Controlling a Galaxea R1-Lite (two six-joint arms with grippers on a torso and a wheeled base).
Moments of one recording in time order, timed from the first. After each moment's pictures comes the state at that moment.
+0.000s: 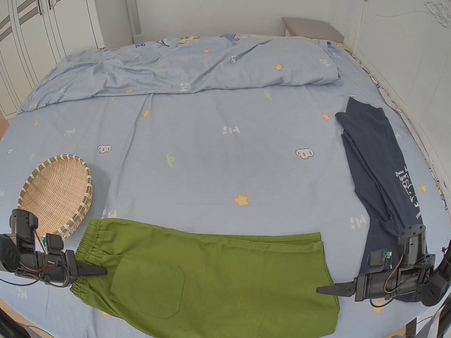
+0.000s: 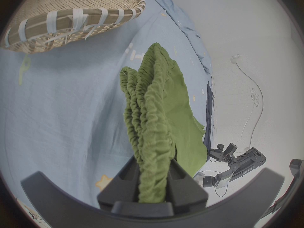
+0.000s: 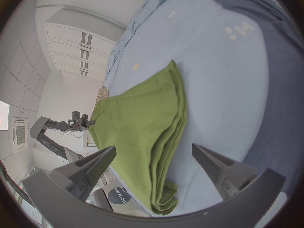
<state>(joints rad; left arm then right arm) 0.32 1.62 -0.37 -0.17 -0.84 -0.13 0.29 1.84 -0.02 -1.08 0.62 0.43</state>
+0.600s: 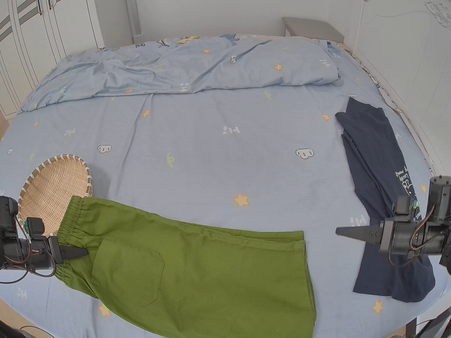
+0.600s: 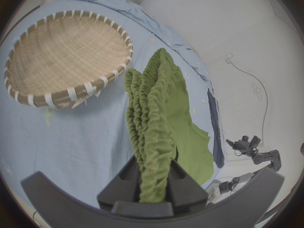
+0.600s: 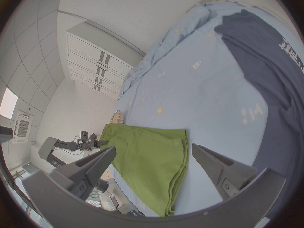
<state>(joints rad) 0.40 1.46 -0.42 -0.16 -0.78 -0.07 0.23 1.47 -0.34 -0.66 0.61 0.47</state>
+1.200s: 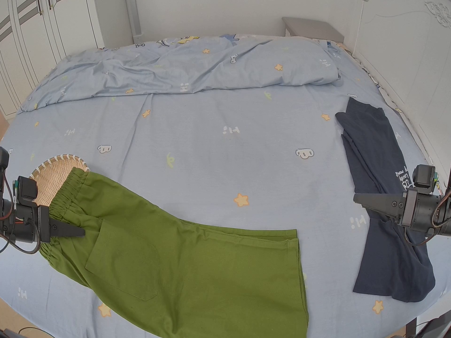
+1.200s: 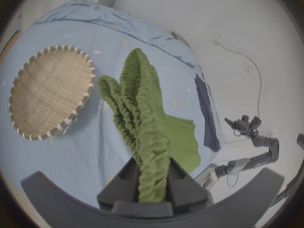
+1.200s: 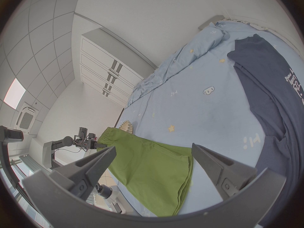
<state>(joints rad) 0.19 1.31 -0.85 0.44 -0.66 0.00 0.22 1.32 -0.50 -0.50 0.61 0.46</state>
